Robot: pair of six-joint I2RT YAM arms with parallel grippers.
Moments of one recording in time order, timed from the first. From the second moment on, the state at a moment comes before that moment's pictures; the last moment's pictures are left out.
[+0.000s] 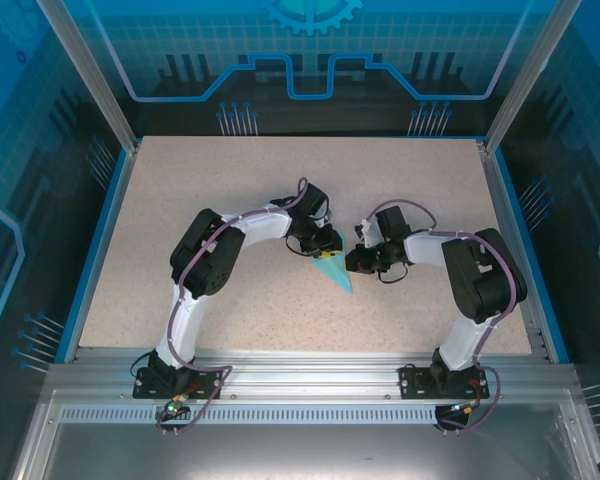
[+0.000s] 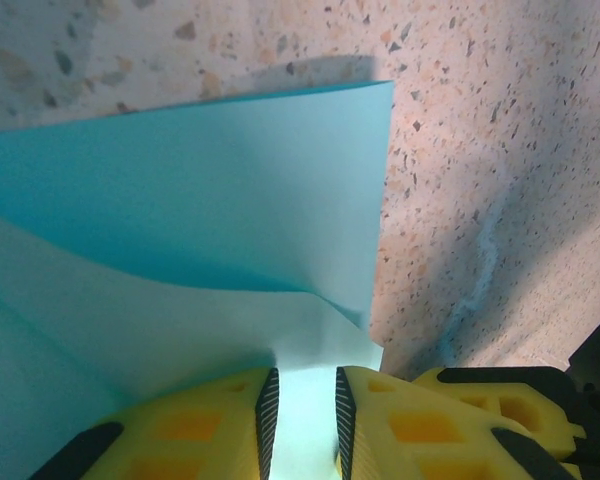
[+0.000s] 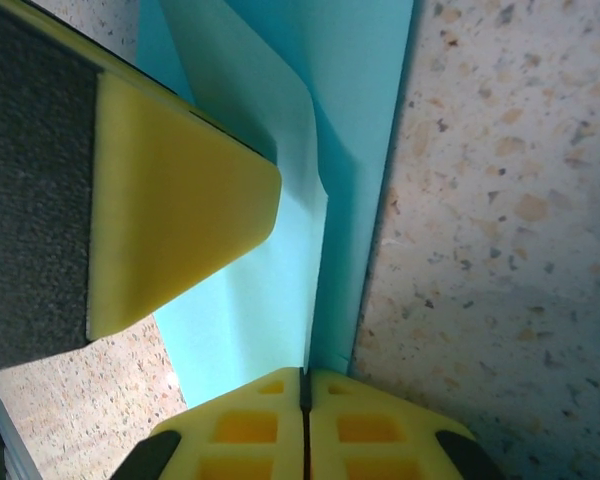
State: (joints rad) left arm -0.59 2.20 1.53 -0.44 0.51 -0.79; right arm 0.30 1.77 0.82 -0.21 -0.60 0.32
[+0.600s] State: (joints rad) left arm -0.59 2.19 1.48 -0.37 0.52 -0.80; right arm 0.32 1.61 0.78 -0.31 -0.70 0.33
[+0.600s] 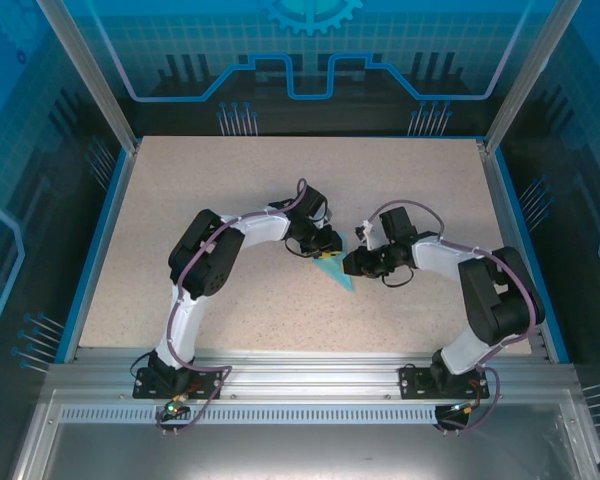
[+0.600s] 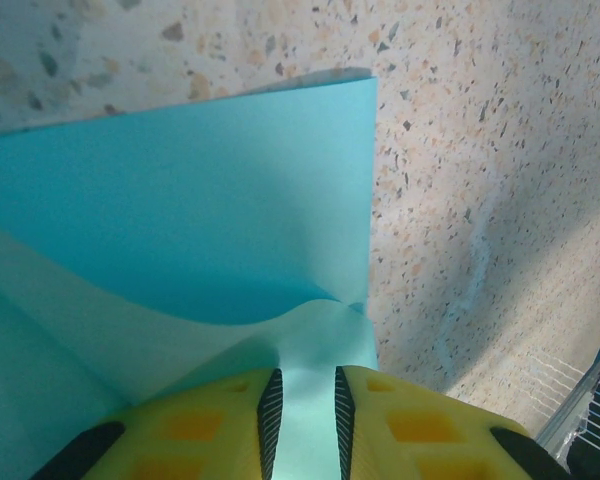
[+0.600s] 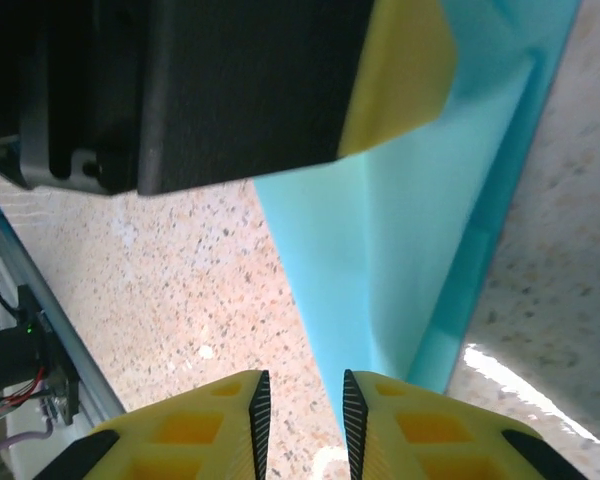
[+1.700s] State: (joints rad) left arm -0.59 2.19 1.48 -0.37 0.52 -0.79; right arm 0.36 1.65 0.74 -0.40 -0.57 0.32
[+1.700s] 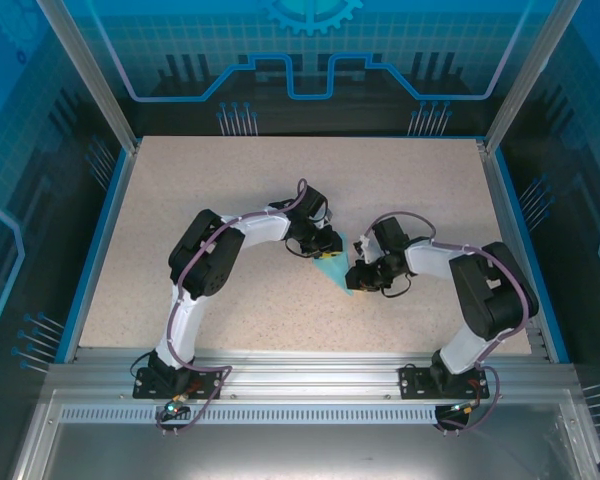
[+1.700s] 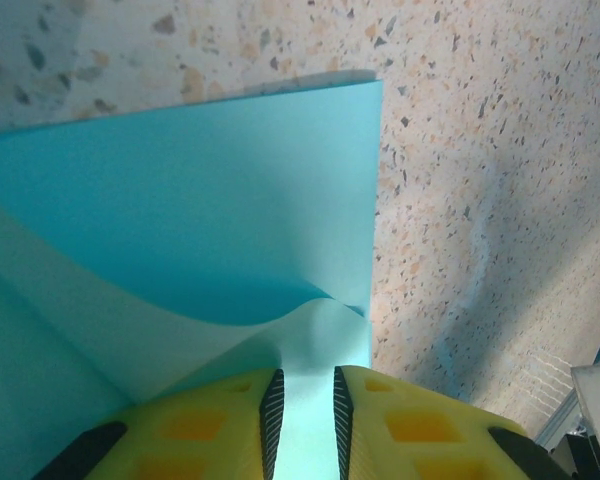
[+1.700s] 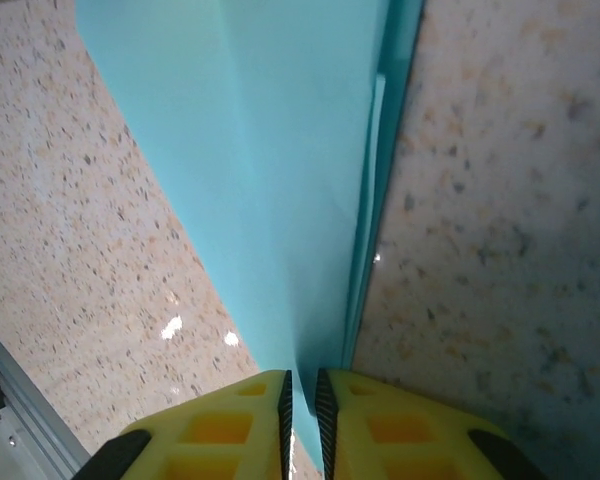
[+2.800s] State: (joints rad) left arm -0.59 2.19 1.48 -0.37 0.52 -0.79; right arm 0.37 1.72 0.81 -0.34 -0.59 0.46
